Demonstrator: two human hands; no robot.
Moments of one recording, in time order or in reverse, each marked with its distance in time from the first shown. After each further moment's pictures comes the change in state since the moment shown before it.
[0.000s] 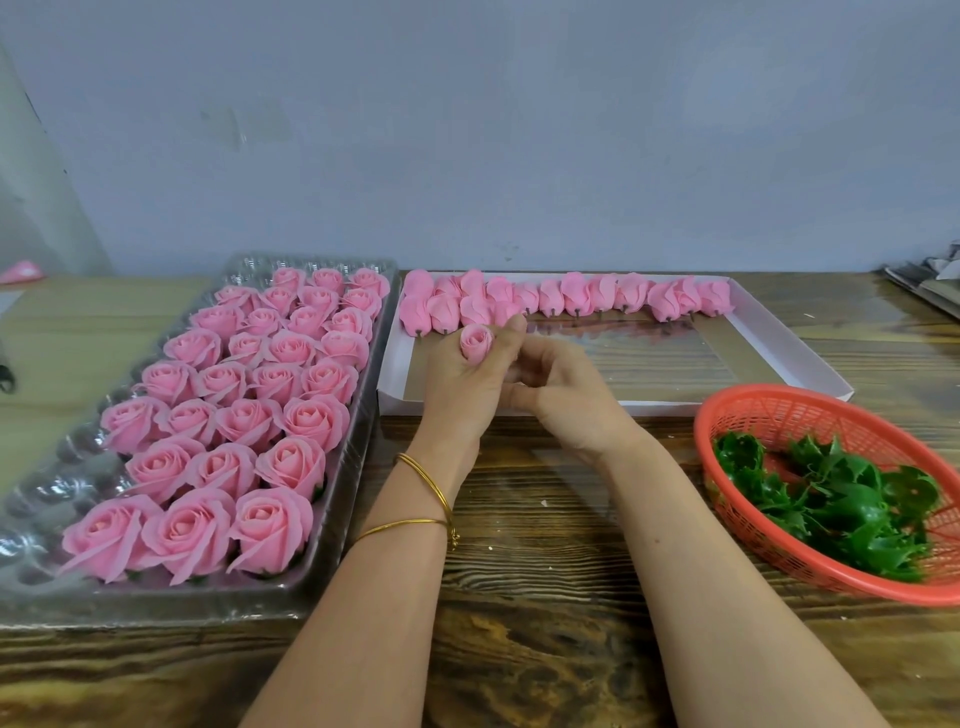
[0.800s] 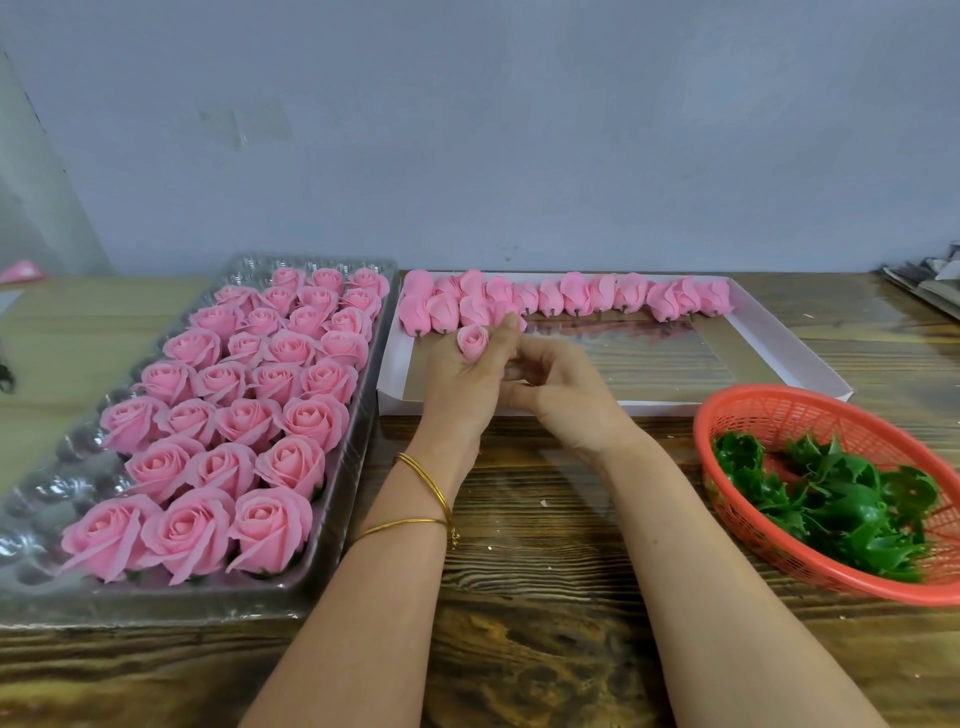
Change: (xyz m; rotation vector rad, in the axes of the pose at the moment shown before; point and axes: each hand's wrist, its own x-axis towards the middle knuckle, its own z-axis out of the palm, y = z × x) left_hand -0.001 0.004 0.001 -0.018 0.012 -0.036; right_hand 0.002 0.002 -0.002 -0.056 0.011 -0.010
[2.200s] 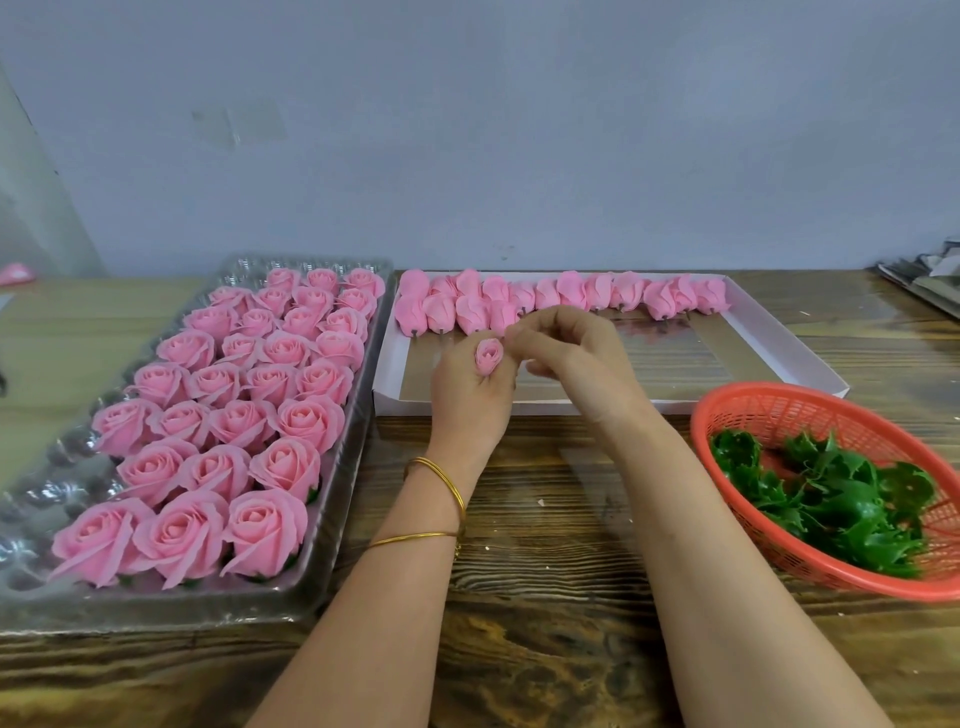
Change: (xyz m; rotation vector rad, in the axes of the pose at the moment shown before) left_hand 0.002 -0.010 0.003 0.457 0.040 0.243; right_hand -0.002 -0.026 -0.007 -0.099 0.332 0.091
